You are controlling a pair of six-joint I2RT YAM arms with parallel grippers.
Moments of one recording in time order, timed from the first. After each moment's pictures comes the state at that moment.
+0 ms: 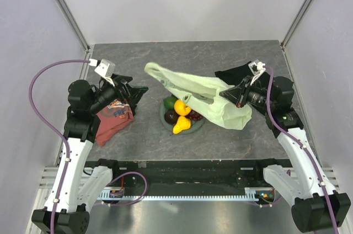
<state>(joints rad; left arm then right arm) -0.10 0.78 0.90 -0.18 0.63 -0.19 0.13 0.87 0.80 -0.13 -0.75 0.36</state>
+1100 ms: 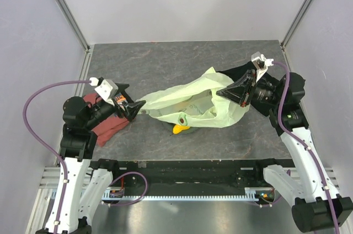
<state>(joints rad) -0.10 0.59 0.83 -0.26 0.66 0.09 0.13 0.87 0.89 0.08 -1.09 0.50</state>
